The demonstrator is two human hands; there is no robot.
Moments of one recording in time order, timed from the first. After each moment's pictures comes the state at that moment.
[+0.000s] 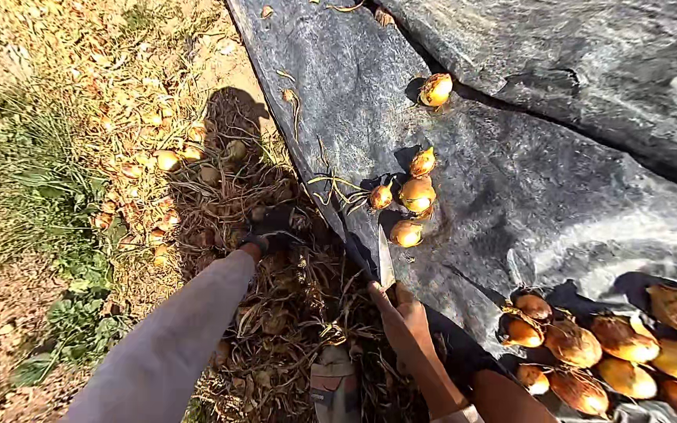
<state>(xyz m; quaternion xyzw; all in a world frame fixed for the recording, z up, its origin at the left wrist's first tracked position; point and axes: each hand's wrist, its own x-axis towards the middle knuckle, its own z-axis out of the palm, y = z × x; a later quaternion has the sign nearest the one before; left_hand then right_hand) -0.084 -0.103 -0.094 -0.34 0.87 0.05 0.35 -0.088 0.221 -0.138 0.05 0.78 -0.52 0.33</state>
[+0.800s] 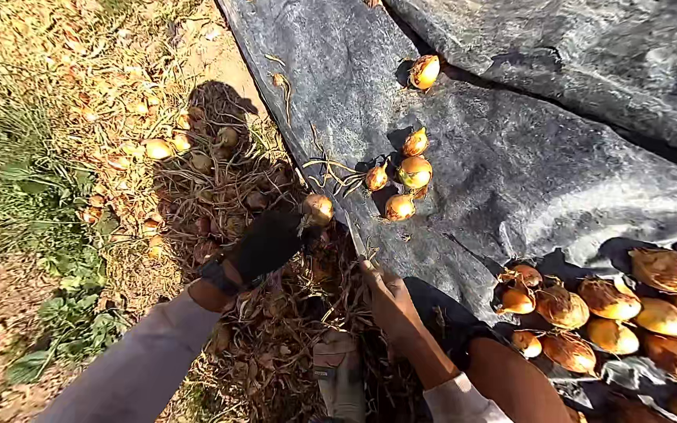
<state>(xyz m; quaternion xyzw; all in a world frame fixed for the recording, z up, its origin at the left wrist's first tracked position) -0.081 -0.050 -0.026 -0.05 0.97 0.17 0.18 -0.070 0.207 -0.127 0.02 0.64 -0.65 0.41</state>
